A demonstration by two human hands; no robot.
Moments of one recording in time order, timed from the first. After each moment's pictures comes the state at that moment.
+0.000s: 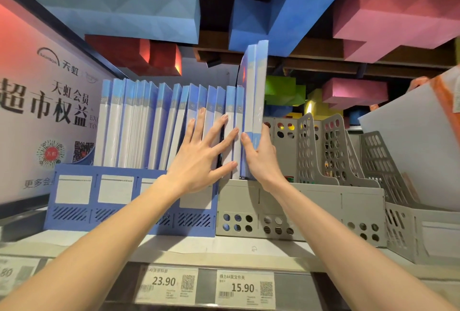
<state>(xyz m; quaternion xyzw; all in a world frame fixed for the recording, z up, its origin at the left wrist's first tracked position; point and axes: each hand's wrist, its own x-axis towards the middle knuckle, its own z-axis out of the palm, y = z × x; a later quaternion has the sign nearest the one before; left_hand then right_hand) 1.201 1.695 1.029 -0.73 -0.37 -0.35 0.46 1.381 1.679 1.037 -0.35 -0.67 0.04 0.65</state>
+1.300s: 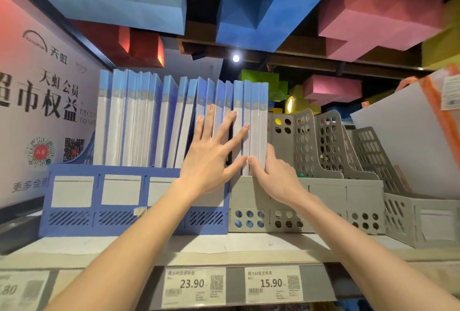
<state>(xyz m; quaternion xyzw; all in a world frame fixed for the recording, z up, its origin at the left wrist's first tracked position) 1.205 1.704 1.021 -0.72 -0.35 -0.40 0.44 1.391 1.655 1.004 -0.55 -0.71 -0.14 0.42</state>
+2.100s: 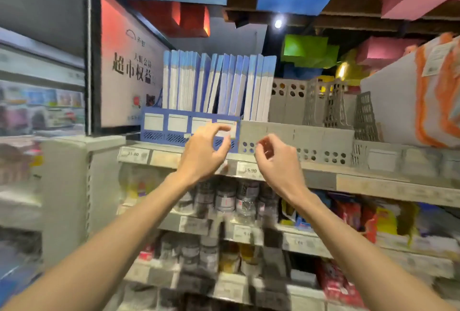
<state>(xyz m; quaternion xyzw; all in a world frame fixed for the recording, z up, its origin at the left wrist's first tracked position) 1.187 1.477 0.927 -0.73 -0.38 -0.56 0.11 1.383 1.446 0.925 -0.42 -0.71 -0.09 0.56</state>
